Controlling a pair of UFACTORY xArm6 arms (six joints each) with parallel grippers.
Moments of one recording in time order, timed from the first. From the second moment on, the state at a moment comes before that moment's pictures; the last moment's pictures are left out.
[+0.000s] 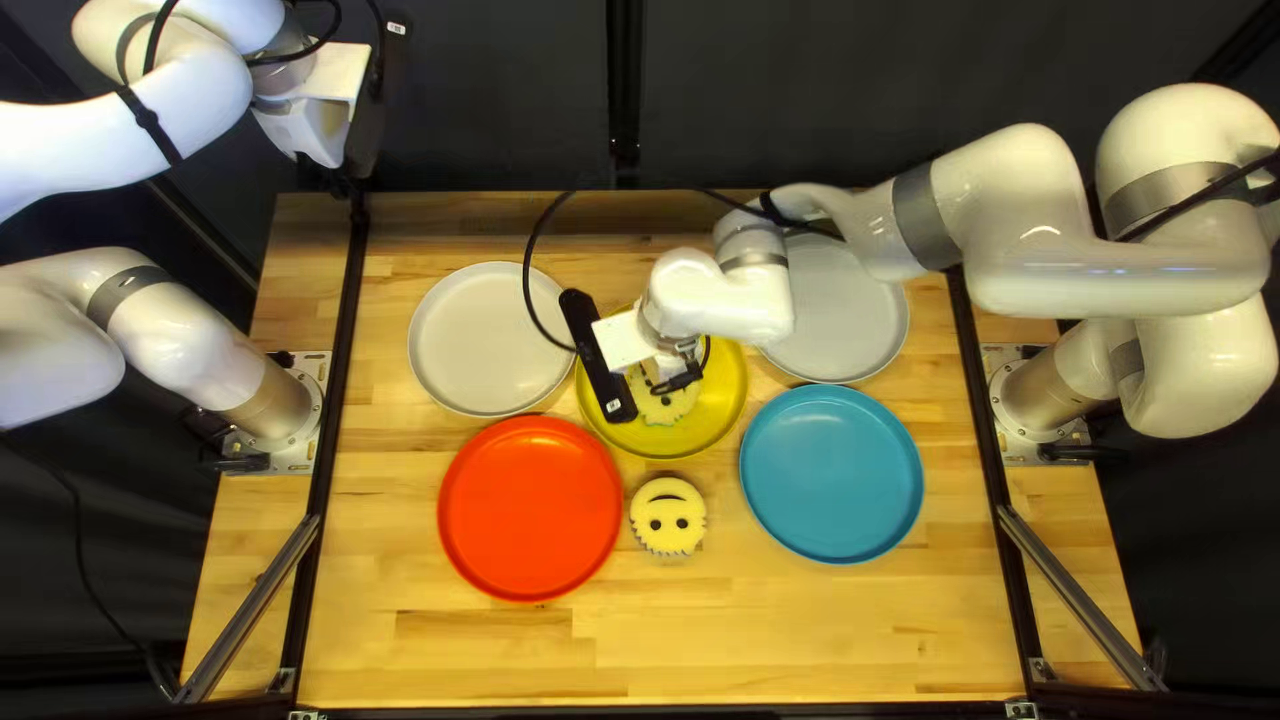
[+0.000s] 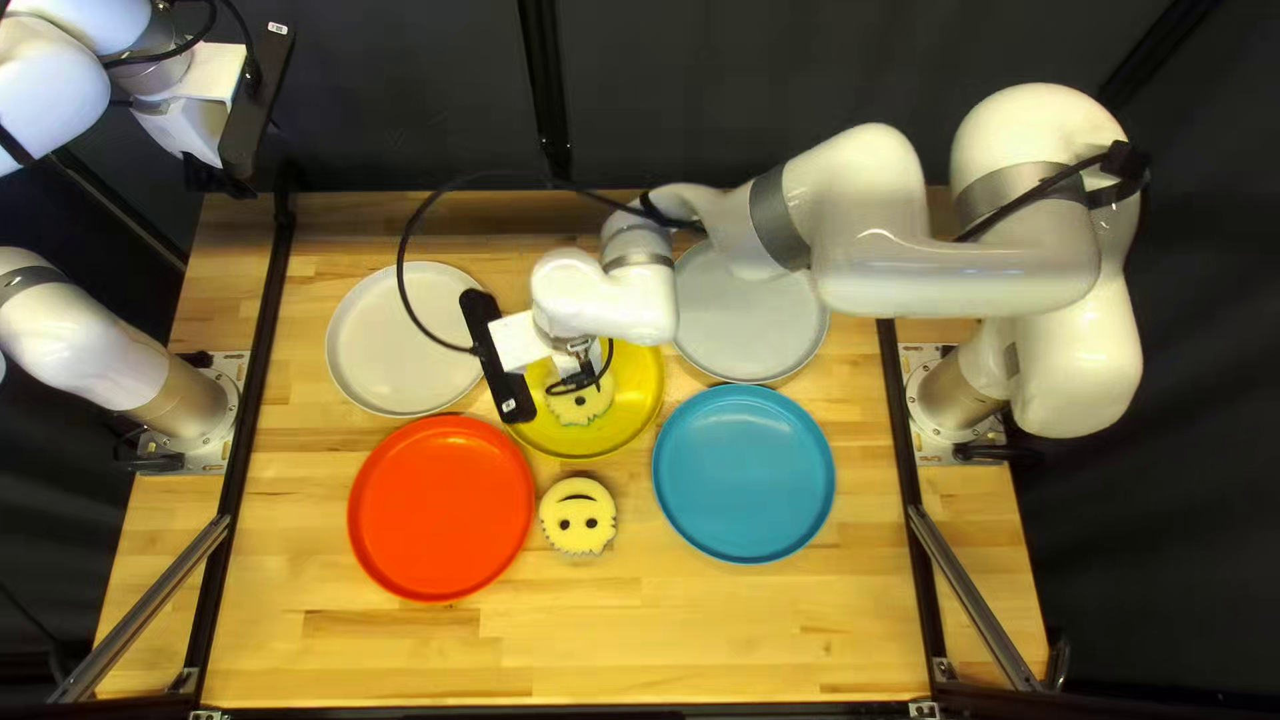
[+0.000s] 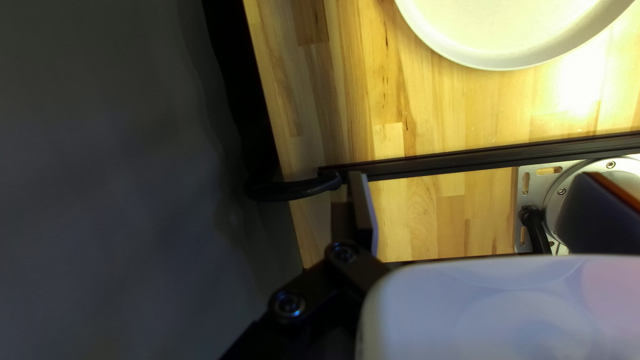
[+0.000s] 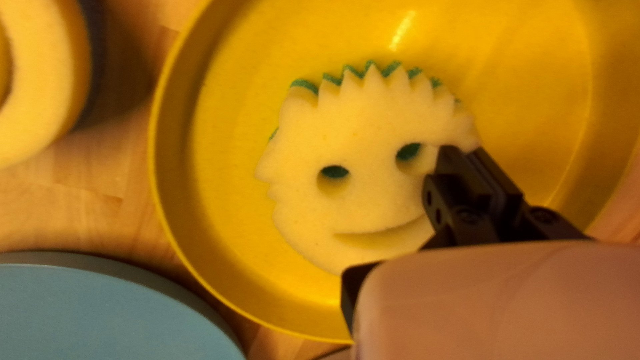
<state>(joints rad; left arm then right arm) 0.91 -0.83 -0.59 -0.03 1.31 1.11 -0.14 0.40 -1.15 -0.10 0.67 -0.44</state>
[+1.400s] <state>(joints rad) 0.91 -0.83 -0.59 -0.03 1.31 1.11 -0.19 0.31 -0.98 -0.02 0.55 -0.56</state>
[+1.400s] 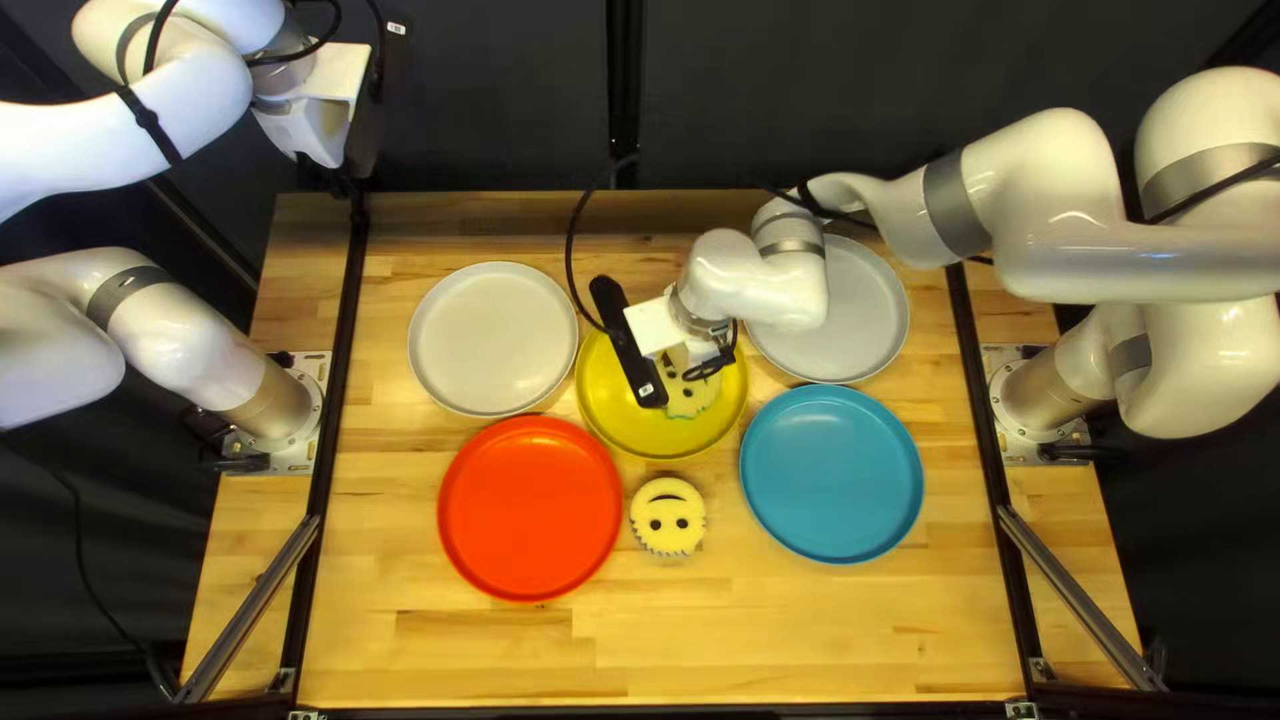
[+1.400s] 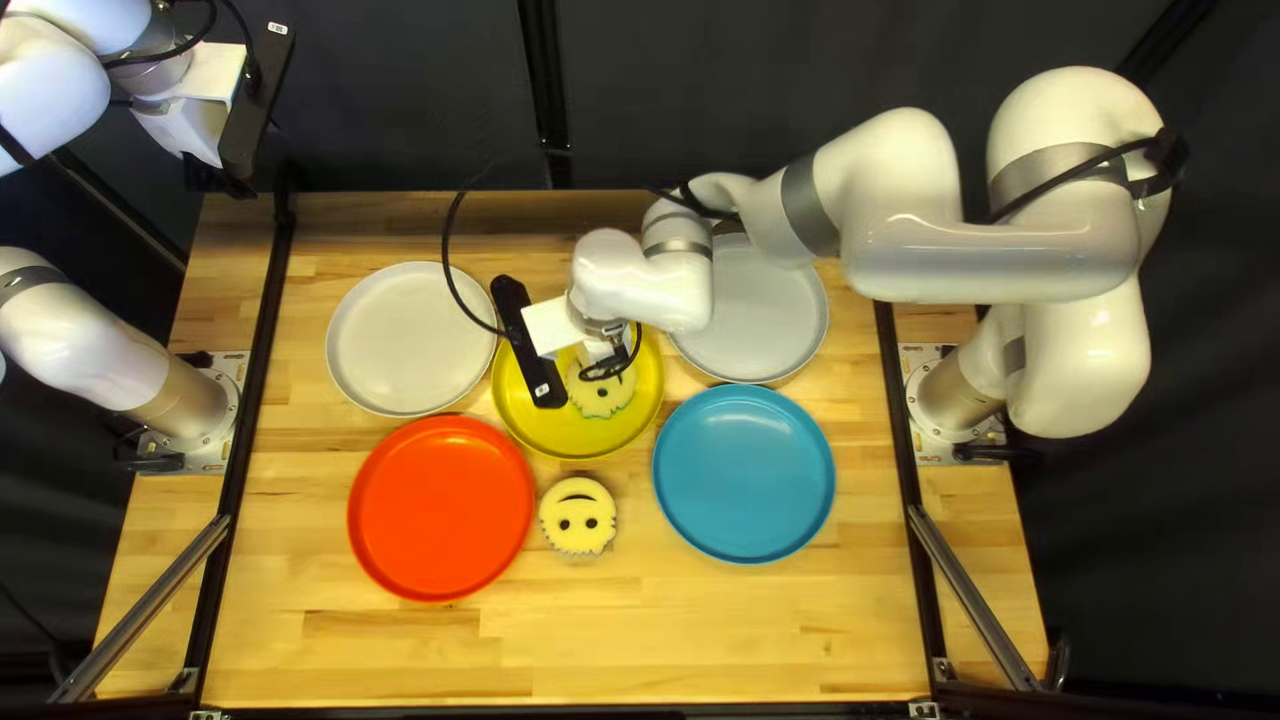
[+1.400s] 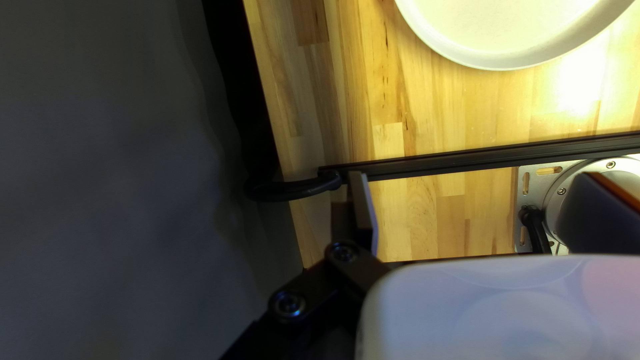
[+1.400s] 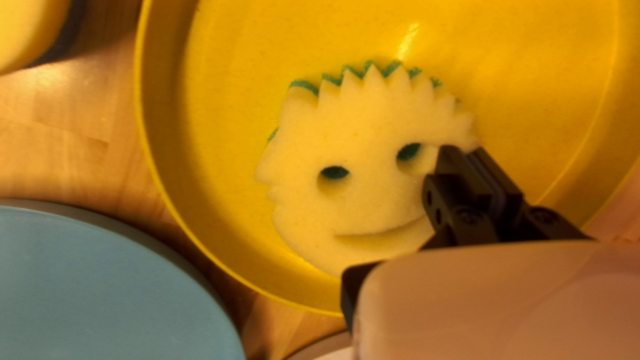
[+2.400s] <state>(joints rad) 0.91 -0.83 -0.59 -0.03 1.31 1.11 -0.04 0.29 -0.94 -0.10 0.53 -0.38</state>
